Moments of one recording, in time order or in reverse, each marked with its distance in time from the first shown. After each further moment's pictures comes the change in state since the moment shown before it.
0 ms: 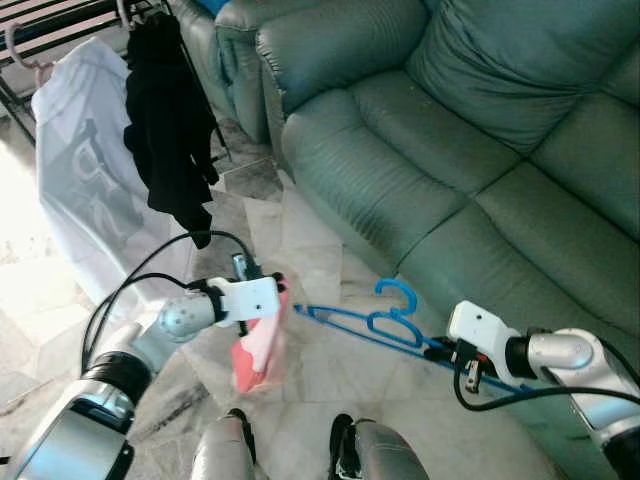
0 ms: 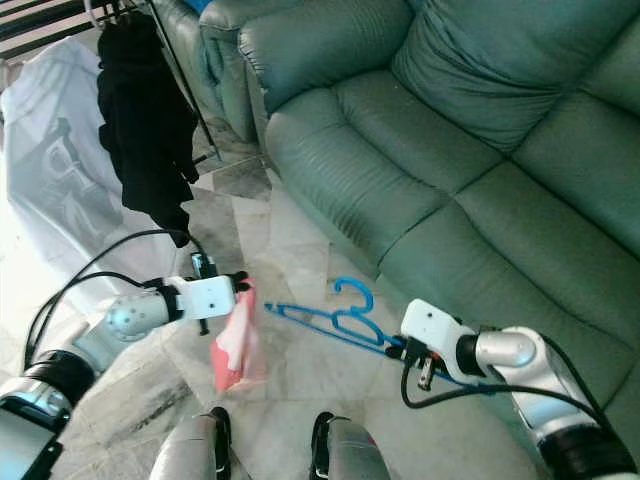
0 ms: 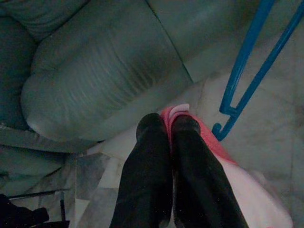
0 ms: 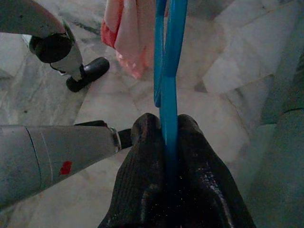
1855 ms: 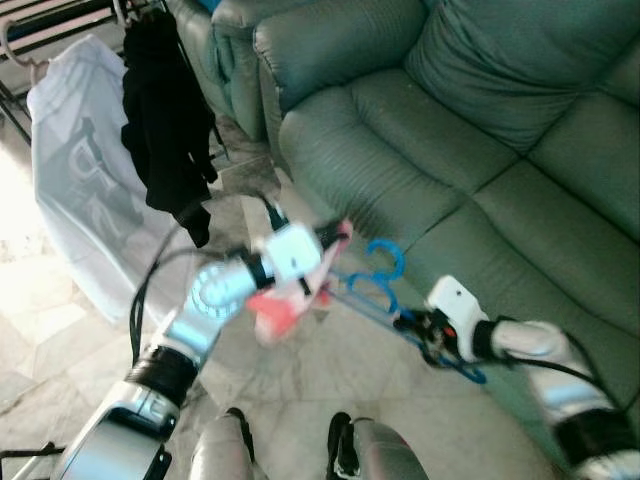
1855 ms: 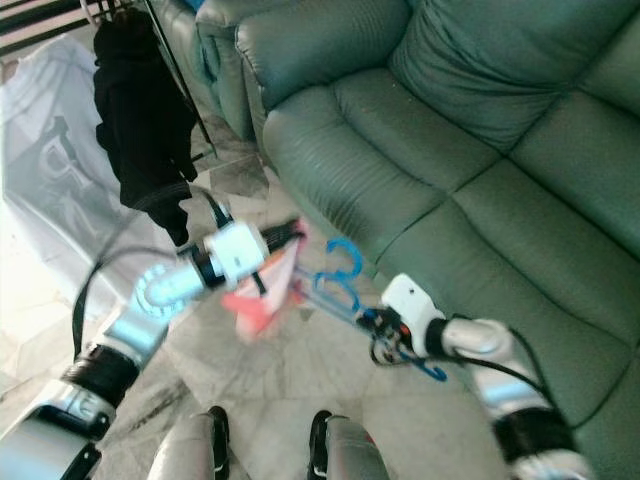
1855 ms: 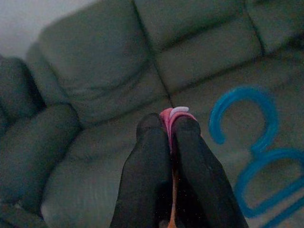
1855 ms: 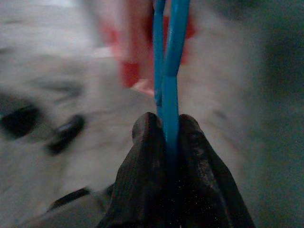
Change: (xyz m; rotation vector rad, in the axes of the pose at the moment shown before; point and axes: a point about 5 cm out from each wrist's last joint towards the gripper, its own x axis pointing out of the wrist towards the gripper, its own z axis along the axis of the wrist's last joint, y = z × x) left arm 0.016 0.042 0.093 -0.187 -0.461 0.227; right arm 0.040 -0.014 0.016 0.210 -0.176 -0.231
